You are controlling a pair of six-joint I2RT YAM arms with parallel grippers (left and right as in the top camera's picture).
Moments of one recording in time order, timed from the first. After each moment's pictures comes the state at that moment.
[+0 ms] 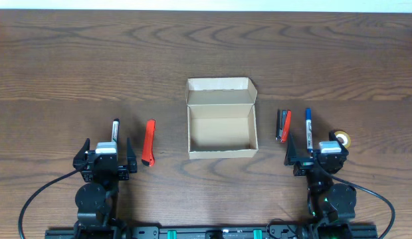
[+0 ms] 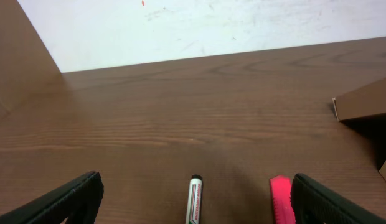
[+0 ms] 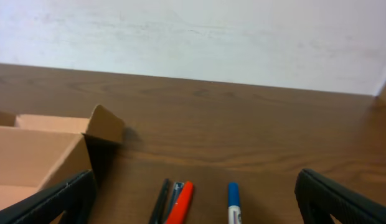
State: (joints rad) left arm -0.06 0.01 0.09 -0.28 -0.13 0.13; right arm 0.09 0.02 0.04 -0.11 0.05 -0.04
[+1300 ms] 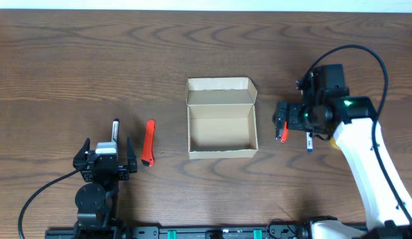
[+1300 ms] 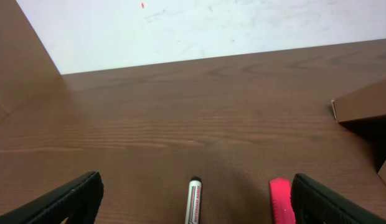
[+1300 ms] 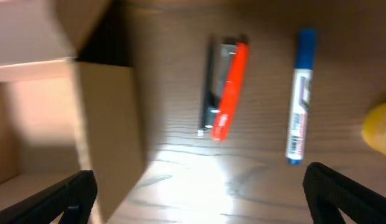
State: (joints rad) left arm -0.06 0.01 0.09 -0.27 -0.13 0.13; right arm 0.09 1.40 1.14 -1.00 -0.09 0.22
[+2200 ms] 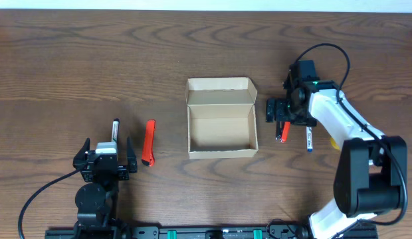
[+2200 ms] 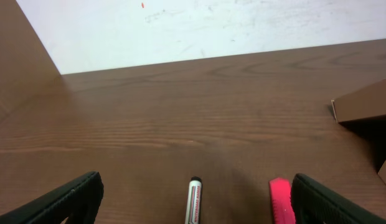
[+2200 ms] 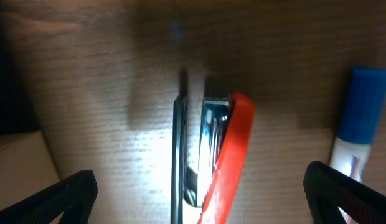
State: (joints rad) left arm -0.06 0.01 0.09 -0.27 -0.13 0.13; right arm 0.09 1.80 1.14 -0.76 -0.03 0.22
